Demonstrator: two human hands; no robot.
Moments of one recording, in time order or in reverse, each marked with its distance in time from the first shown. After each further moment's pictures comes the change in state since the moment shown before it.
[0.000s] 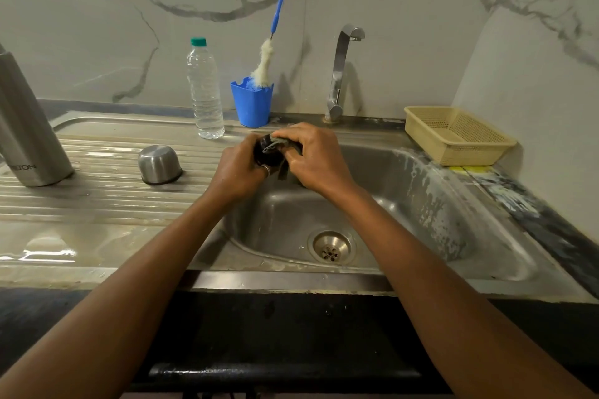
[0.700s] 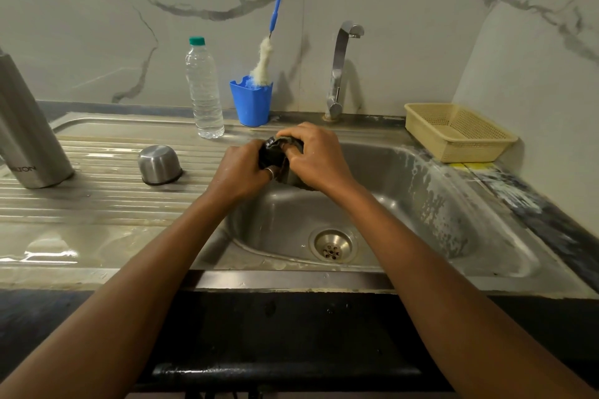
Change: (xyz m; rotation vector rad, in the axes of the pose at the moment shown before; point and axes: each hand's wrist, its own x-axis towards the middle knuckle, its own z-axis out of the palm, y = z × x) left_hand 0.001 -0.002 0.000 0.115 -0.067 0.052; right_hand -0.001 0.004 0.002 0.013 -0.050 0.109
